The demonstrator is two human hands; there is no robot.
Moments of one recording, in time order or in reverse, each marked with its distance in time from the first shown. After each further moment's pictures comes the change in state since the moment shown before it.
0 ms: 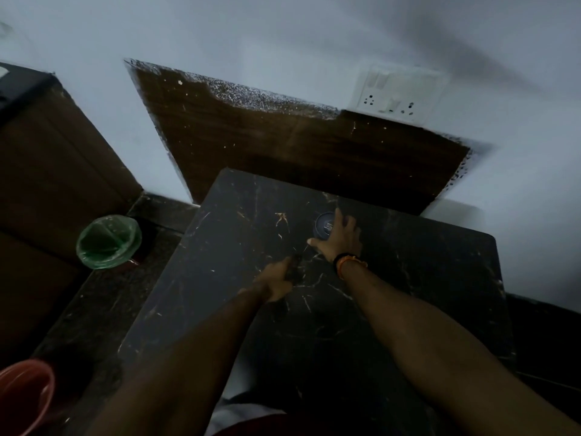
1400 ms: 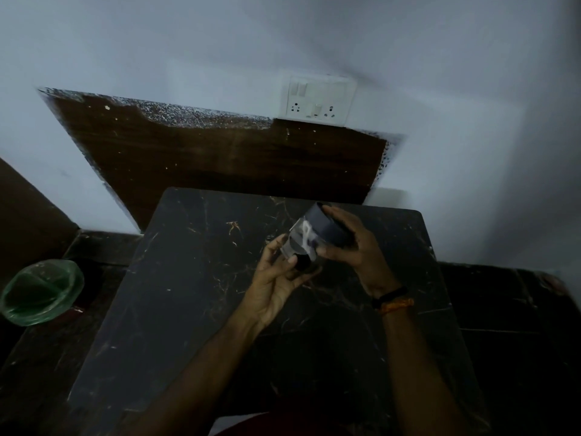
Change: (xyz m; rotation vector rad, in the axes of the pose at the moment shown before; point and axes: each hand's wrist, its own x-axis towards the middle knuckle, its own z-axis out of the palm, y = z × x) left_hand -0.067 0.090 0.058 -1.563 -0.273 0.435; right_hand -0.155 0.084 -0.117 0.827 0.036 -0.461
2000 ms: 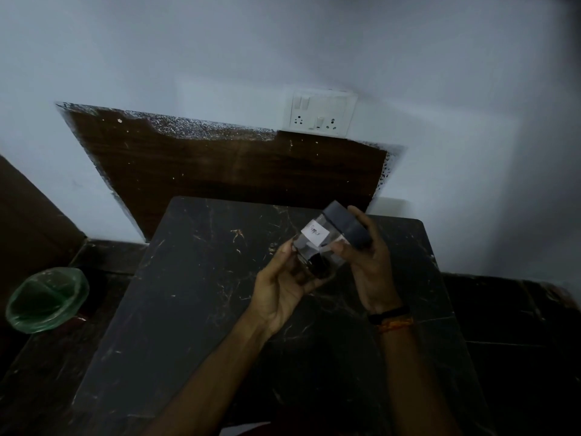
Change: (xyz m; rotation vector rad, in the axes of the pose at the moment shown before) left_hand -0.025 0.014 0.046 0.036 0.009 -0.022; right_hand -0.020 -0.011 0.012 0.358 0.233 -0.037
